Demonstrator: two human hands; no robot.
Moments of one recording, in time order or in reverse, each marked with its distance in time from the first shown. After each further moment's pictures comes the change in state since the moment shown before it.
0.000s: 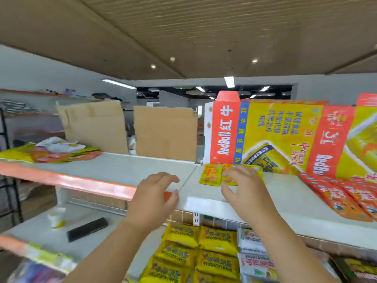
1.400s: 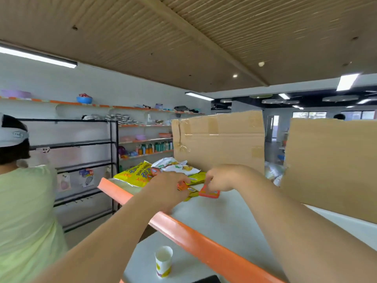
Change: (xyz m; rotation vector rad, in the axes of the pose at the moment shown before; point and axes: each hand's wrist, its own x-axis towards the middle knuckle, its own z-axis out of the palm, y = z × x) left_hand 0.135 -0.458 -0.177 0.316 -0.298 -0.405; right_hand 0.306 -0.368 0.396 -0.238 -0.967 -0.348
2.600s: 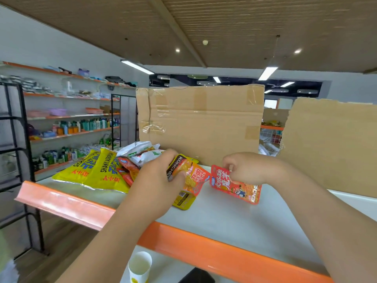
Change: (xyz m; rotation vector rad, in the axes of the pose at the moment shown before) left_hand 0.044 -0.065 0.031 -0.572 0.215 0.297; right_hand 0.029 0.018 0.021 0.133 0.059 0.368
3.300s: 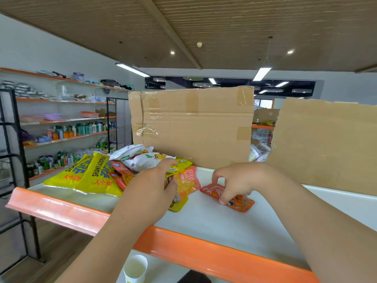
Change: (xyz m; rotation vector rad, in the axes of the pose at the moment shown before) left_hand -0.001 -0.001 0.007 0.261 -0.111 -0.014; right_hand 0.003 0.005 0.013 -0.091 -0.221 0.077
